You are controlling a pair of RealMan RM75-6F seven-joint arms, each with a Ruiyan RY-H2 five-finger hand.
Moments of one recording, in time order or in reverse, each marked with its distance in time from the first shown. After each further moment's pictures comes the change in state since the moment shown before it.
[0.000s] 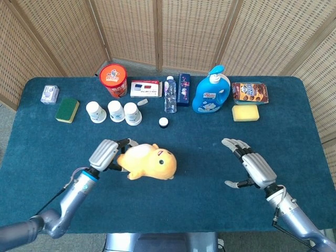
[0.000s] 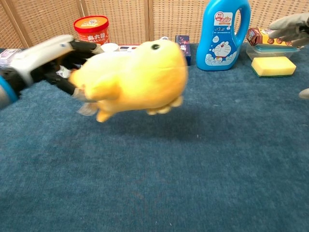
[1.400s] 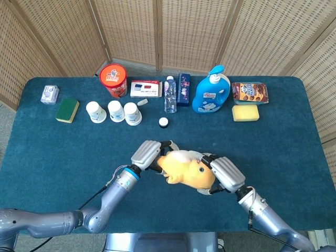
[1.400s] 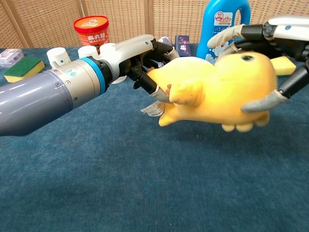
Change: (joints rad) left arm -0.208 -0.169 -0.165 -0.146 -0.395 -0.177 0.360; right arm 0.097 -0.156 0.001 -0.077 0.023 -0.024 -0.152
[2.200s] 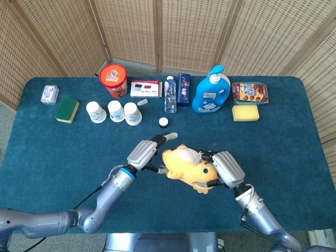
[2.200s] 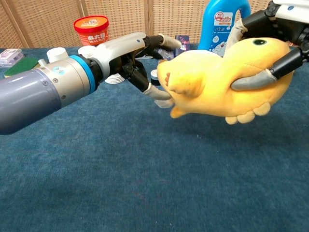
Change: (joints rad) left arm 0.009 0.056 0.034 -0.027 0.027 0.004 -0.050; right arm -0.022 -0.082 0.033 0.014 0.050 0.105 -0.063
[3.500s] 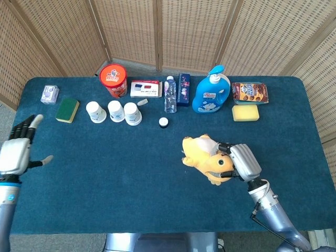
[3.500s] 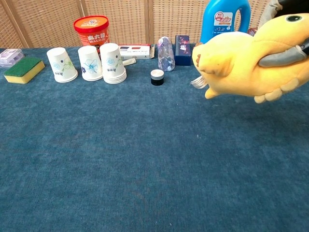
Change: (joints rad) left arm 0.470 0.630 0.196 -0.150 0.043 0.445 0.052; right arm -0.036 0.054 0.022 0.034 0.025 0.074 0.039
